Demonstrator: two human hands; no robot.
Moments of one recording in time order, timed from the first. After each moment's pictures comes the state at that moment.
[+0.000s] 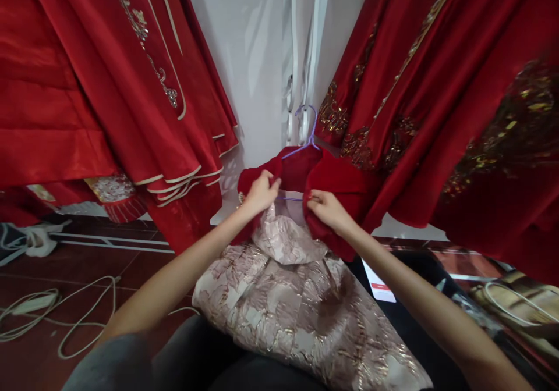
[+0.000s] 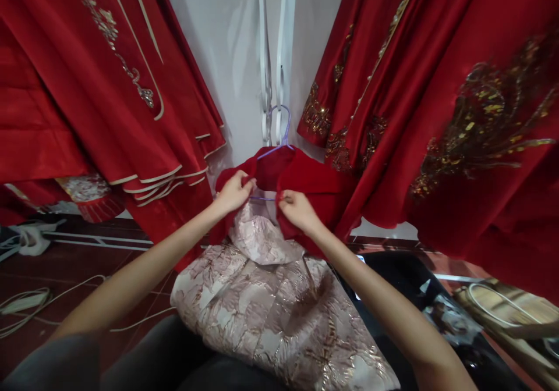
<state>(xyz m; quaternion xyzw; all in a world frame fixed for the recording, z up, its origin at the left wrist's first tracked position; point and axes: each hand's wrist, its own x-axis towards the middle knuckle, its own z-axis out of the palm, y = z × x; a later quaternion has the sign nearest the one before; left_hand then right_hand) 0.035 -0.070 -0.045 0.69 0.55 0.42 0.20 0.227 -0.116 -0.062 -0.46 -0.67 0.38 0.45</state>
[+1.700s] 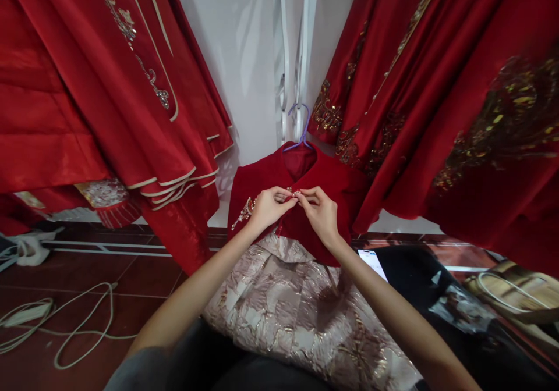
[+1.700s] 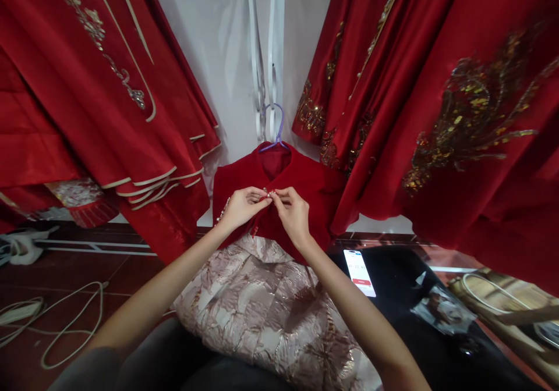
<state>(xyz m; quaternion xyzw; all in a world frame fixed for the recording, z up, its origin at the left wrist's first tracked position) 0.059 -0.089 -0.084 0.69 0.41 0.50 0.33 0.207 -0.120 -0.096 -0.43 -0.59 0.23 0.64</state>
